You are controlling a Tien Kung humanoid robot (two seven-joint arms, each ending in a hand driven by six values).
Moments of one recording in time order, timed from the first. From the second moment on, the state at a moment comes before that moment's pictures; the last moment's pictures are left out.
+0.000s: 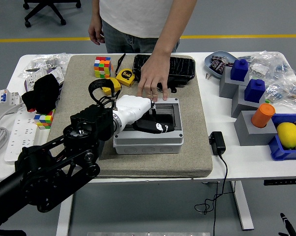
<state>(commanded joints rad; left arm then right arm) -0.57 0.12 -0.78 -1.59 2.05 -0.41 0.65 0.16 -0.06 1.66 0.18 -1.41 -0.08 -0.09</state>
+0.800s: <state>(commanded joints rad) -0.35 0.08 -1.16 -1.54 1.73 0.30 -0.03 0.15 -0.06 1.66 0.18 -1.41 -0.08 -0.10</state>
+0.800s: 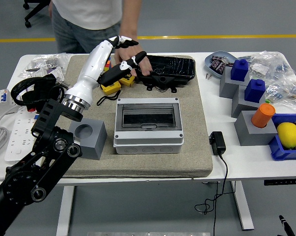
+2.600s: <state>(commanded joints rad) -0.05 0.04 -1.45 -1.44 1.29 0.12 -0.13 0.15 -0.06 1.59 0.18 -1.49 -0.19 -0.18</state>
